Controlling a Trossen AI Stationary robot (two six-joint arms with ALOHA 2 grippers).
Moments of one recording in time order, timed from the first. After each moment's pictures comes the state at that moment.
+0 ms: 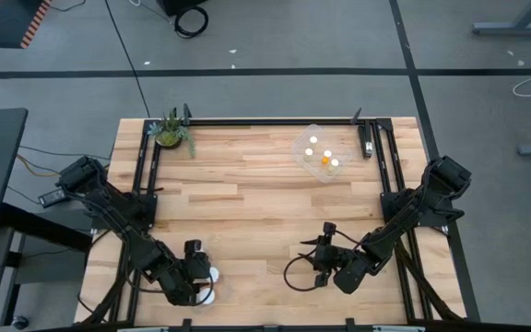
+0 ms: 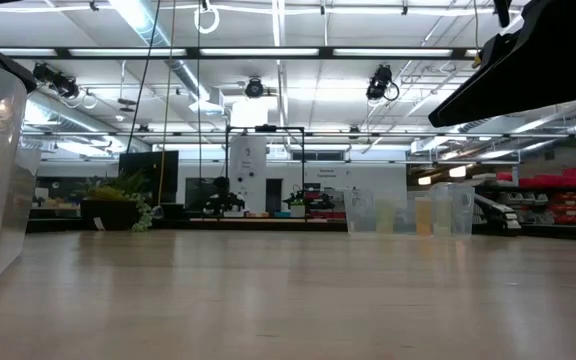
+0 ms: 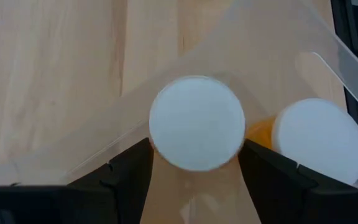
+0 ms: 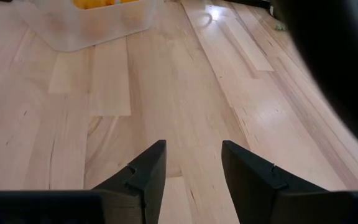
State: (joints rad) left arm -0.86 1.54 0.86 -0.41 -0.38 -0.80; right arm 0.75 1.66 0.79 0.03 0.89 0.48
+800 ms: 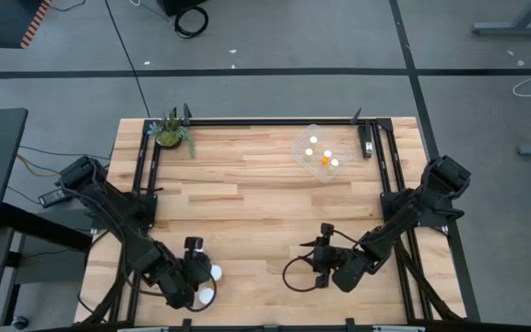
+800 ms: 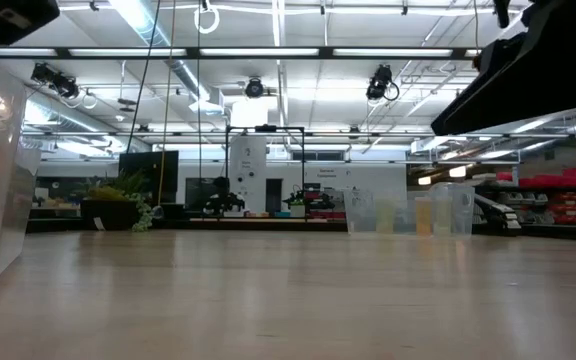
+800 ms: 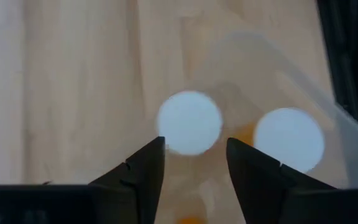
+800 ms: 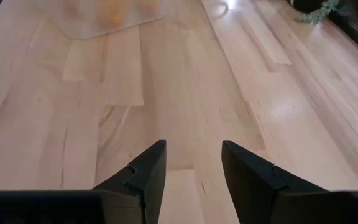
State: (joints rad) left arm -0.84 1.54 1.08 -0.71 -0.38 -0.67; right arm 0.73 1.66 0.79 0.02 0.82 0.46
